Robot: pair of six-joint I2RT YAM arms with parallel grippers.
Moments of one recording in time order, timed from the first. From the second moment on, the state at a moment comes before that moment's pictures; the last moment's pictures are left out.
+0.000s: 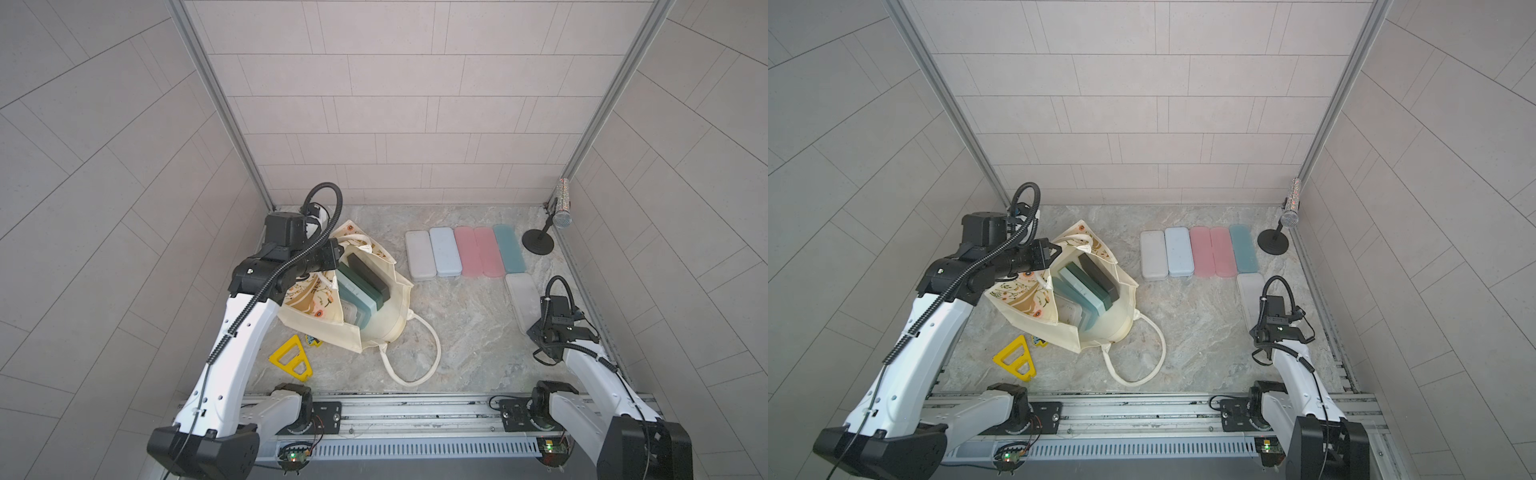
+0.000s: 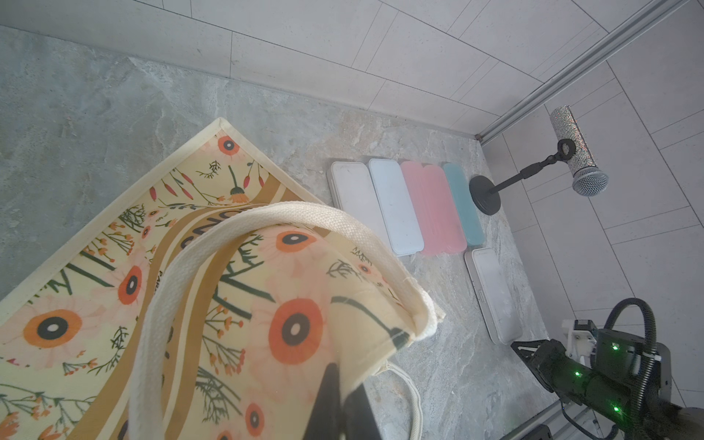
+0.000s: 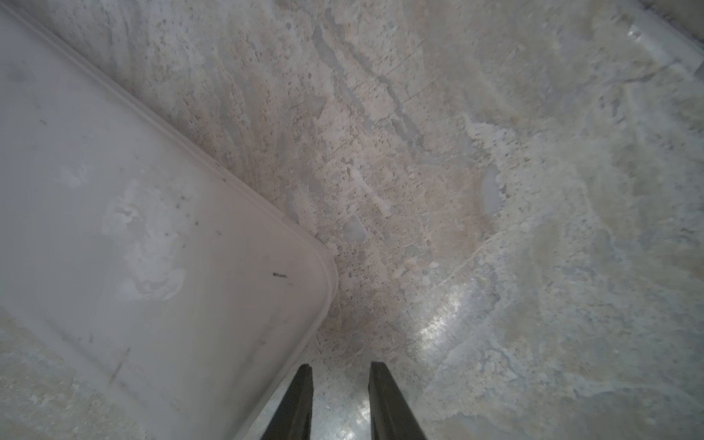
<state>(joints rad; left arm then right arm) -0.16 1.12 1.33 -0.87 0.34 -0.32 -0.16 0.93 0.38 -0.61 0.25 0.76</state>
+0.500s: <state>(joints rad) -0.16 1.12 1.33 -0.87 0.34 -0.31 -0.17 0.92 0.37 -0.53 0.24 0.72</state>
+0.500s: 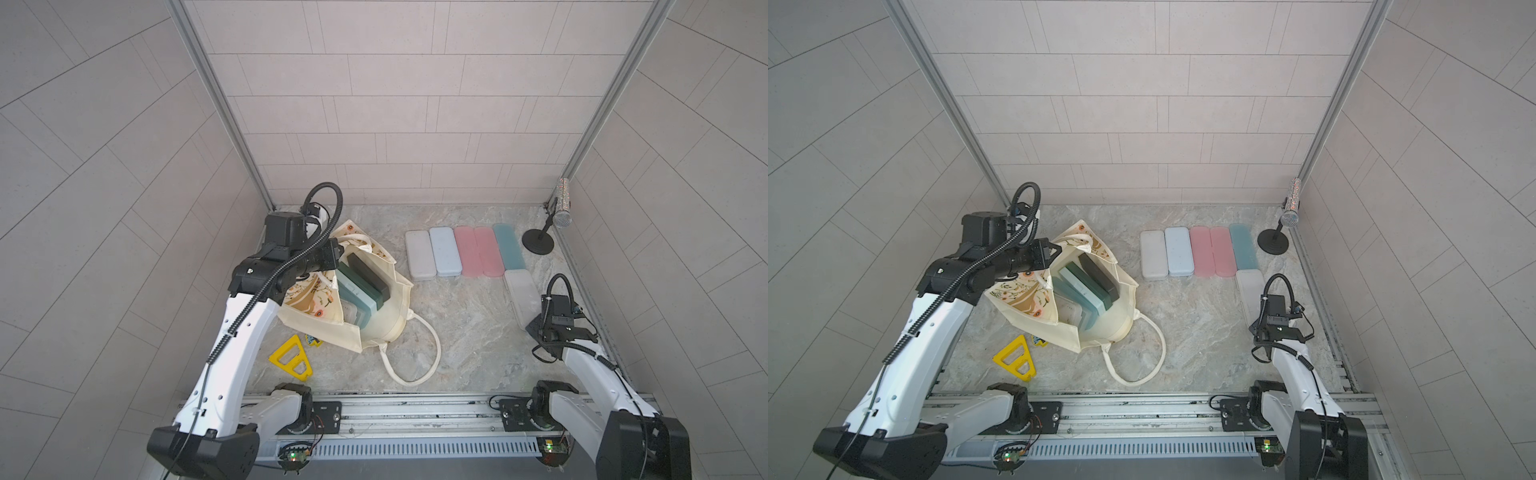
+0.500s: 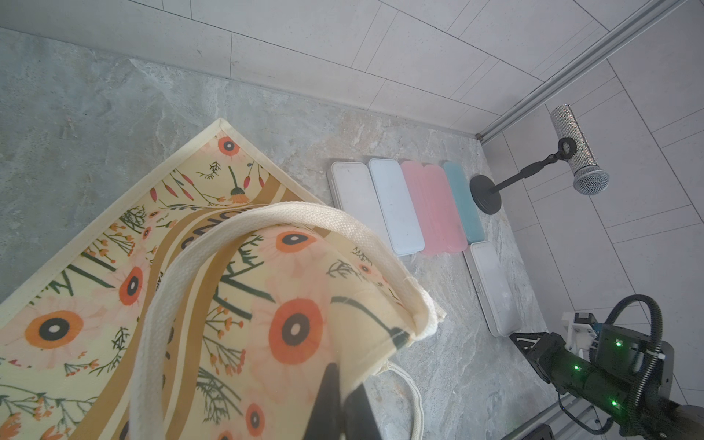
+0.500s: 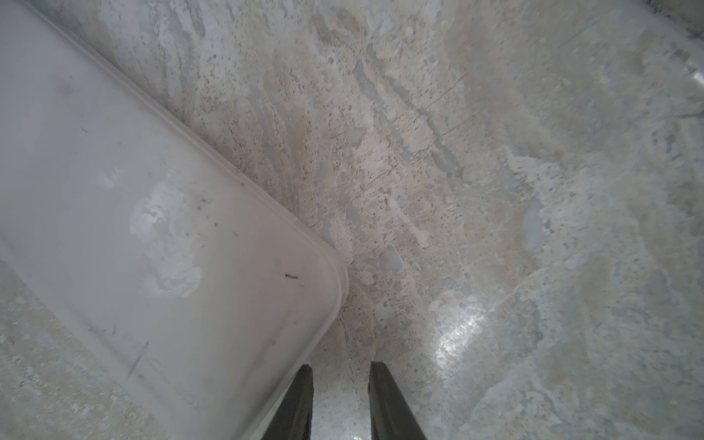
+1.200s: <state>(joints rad) -0.23 1.19 1.36 -0.86 0.38 -0.20 0.69 0.81 0.55 -0.40 0.34 0.46</state>
